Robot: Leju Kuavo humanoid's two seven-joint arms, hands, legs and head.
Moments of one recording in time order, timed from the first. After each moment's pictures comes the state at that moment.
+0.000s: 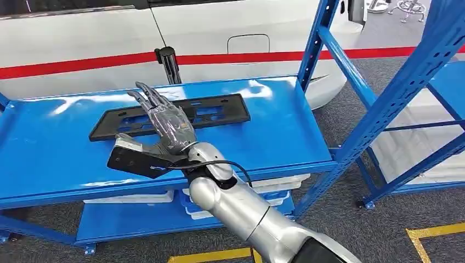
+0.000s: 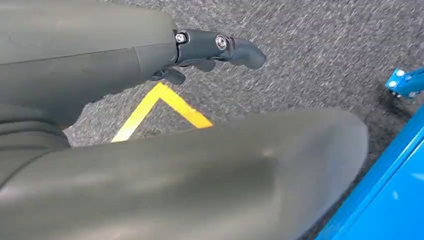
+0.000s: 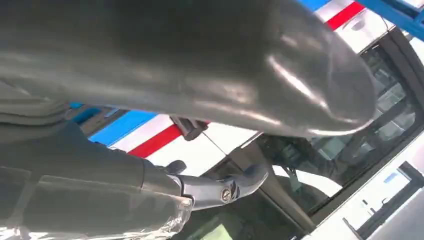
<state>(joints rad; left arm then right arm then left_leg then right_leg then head) -0.09 -0.16 0.76 -0.29 0.12 0.34 -0.56 -0.74 0.35 0.87 -1.03 0.63 -0.29 -0.06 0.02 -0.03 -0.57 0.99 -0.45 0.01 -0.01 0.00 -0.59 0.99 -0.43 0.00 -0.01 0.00</state>
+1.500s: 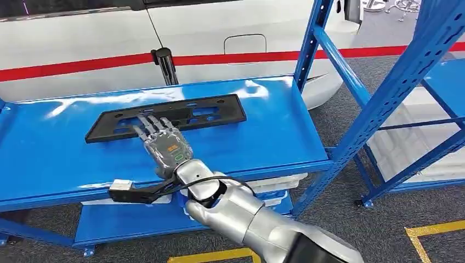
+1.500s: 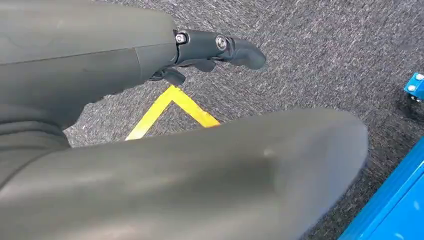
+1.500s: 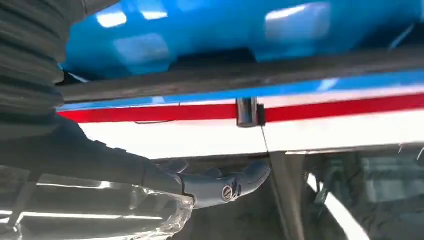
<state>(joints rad) -0.09 -0.19 0.85 -0.29 0.04 0.37 -0.55 -0.81 0.35 1.13 -0.80 1.04 -0.25 0.22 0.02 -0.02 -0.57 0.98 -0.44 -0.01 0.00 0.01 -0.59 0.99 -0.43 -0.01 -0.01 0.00</state>
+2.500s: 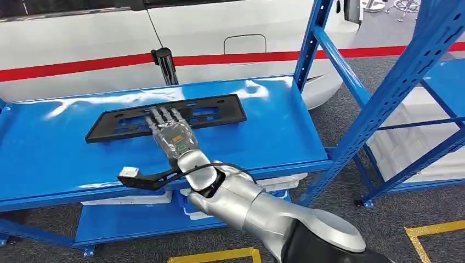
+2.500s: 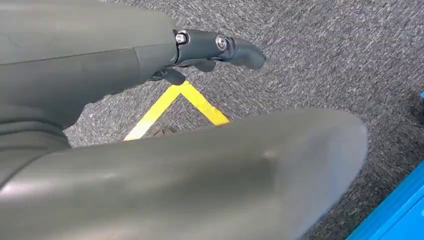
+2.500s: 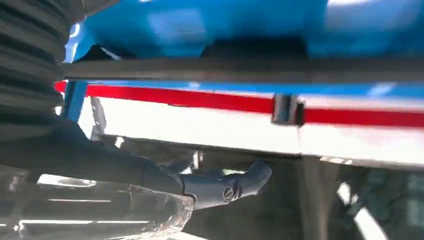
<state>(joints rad) -0.09 -0.21 0.93 -0.29 0.03 0.34 -0.56 -0.95 0.35 1.25 -0.69 0.96 -0.24 0.37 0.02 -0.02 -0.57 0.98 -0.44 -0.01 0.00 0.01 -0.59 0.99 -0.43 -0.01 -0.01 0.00</state>
